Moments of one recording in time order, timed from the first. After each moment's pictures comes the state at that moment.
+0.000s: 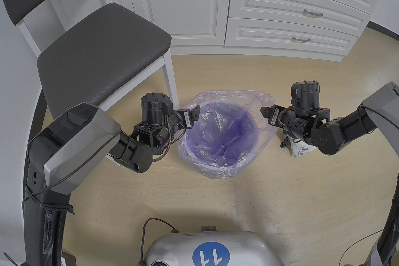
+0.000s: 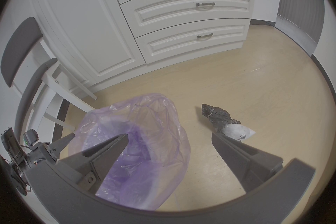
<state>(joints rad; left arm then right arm) -0.47 2.44 -1.42 -0.87 0.14 -0.28 0.37 2.10 -1.17 -0.57 -0.32 0.41</state>
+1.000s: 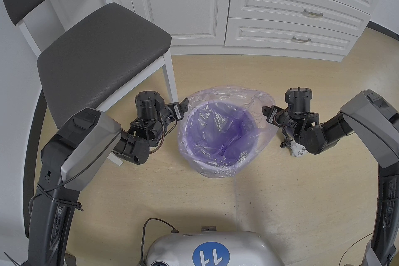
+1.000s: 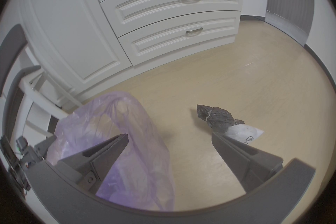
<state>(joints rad) -0.39 2.57 -1.62 -0.86 0.14 -0.32 0.30 2.30 -1.32 -0.66 -0.33 0.47</state>
